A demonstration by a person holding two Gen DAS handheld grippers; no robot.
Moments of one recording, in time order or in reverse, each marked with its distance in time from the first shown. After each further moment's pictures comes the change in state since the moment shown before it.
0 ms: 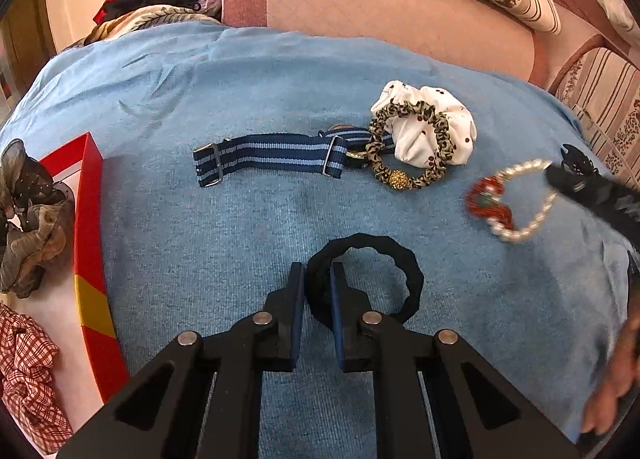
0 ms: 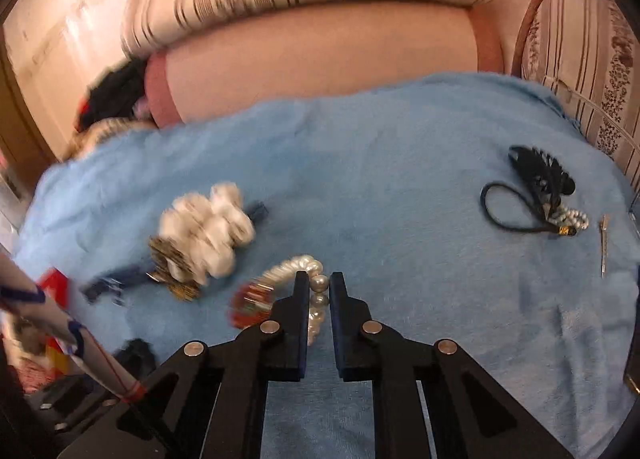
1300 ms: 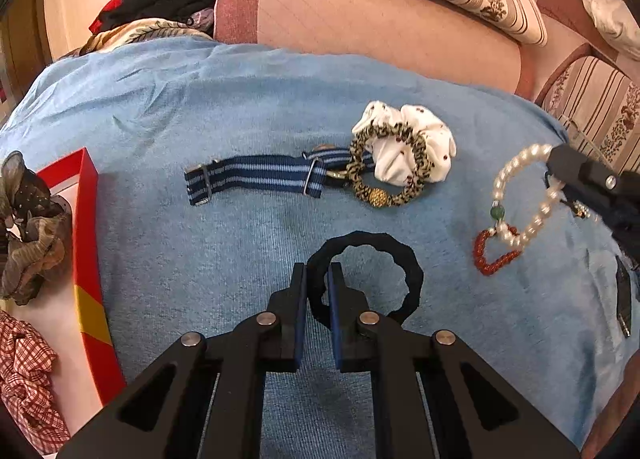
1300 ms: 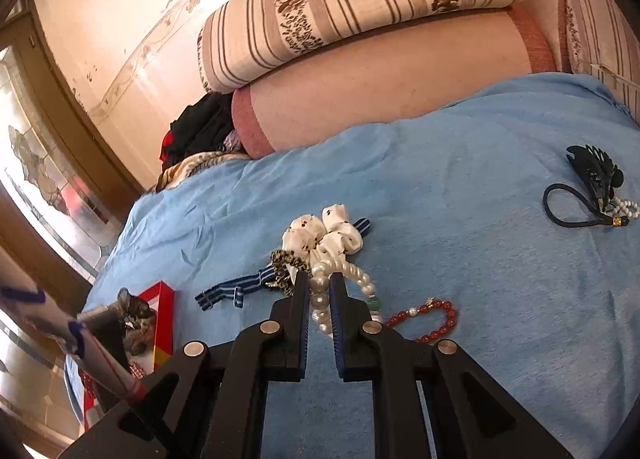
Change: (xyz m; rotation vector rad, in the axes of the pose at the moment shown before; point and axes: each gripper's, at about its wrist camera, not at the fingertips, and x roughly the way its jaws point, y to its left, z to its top) left arm -0.012 -0.002 0.003 0.005 -0.057 -0.040; right arm -0.031 0.020 -0.008 0.034 -0.053 0.304
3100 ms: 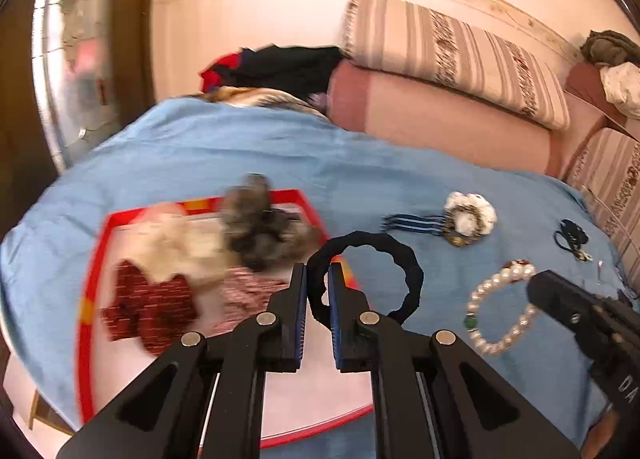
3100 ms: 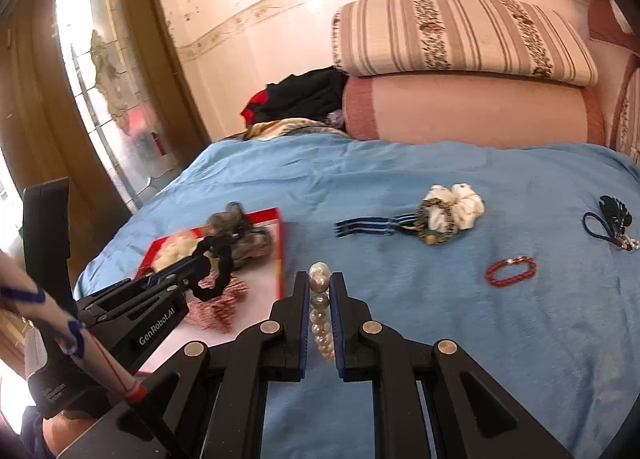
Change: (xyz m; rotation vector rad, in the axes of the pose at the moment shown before) left arm -0.172 0.098 -0.060 -0.118 -0.284 0.207; right arm -0.064 0.146 -0.096 -0.294 -0.020 0.091
